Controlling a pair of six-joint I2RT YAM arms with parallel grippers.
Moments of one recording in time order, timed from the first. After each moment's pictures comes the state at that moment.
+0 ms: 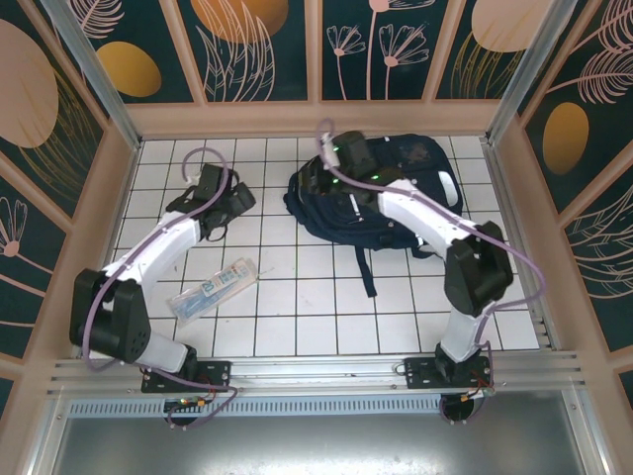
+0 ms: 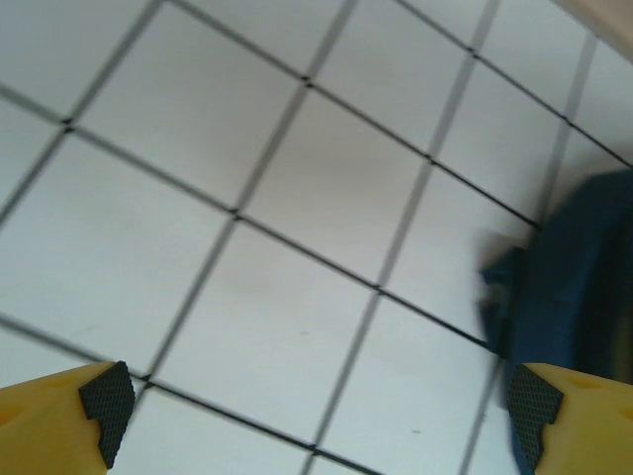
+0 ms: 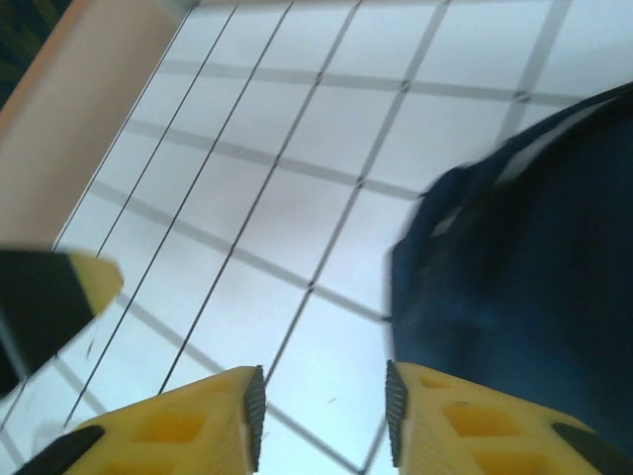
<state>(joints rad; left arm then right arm) -0.29 1.45 1.05 -0.50 -0.21 -0.83 0.65 1.83 1.50 -0.30 -0.26 0.38</state>
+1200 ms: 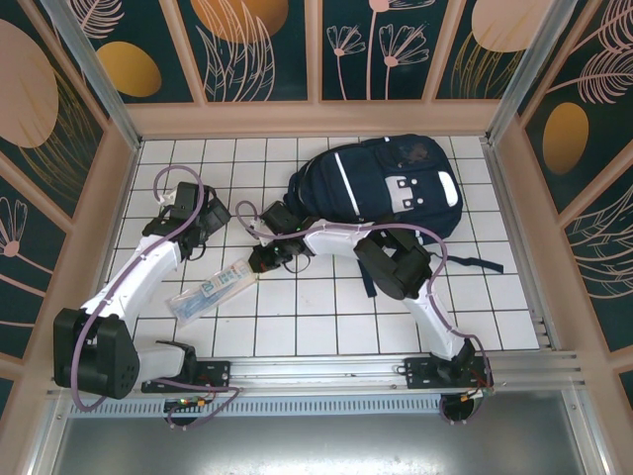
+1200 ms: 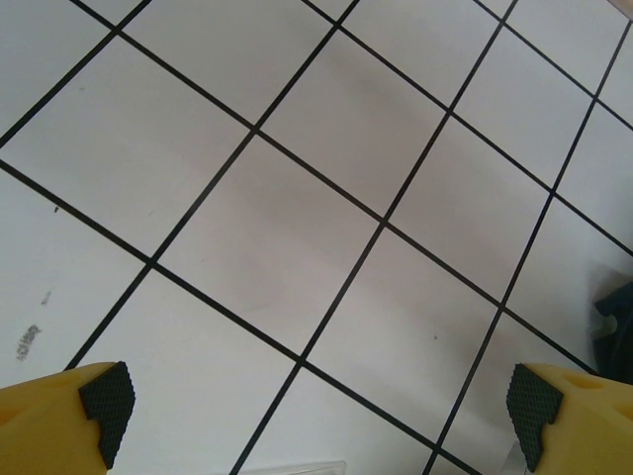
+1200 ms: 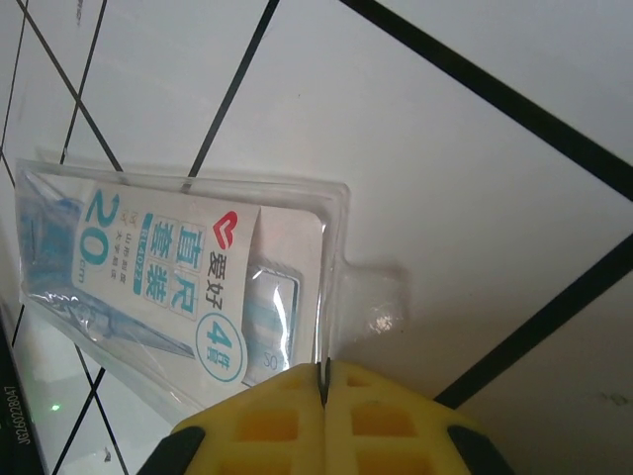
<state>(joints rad) -0.21 1.28 0.91 -0.54 -0.27 -0.80 0.92 2.27 1.58 -0.25 -0.53 0.43</state>
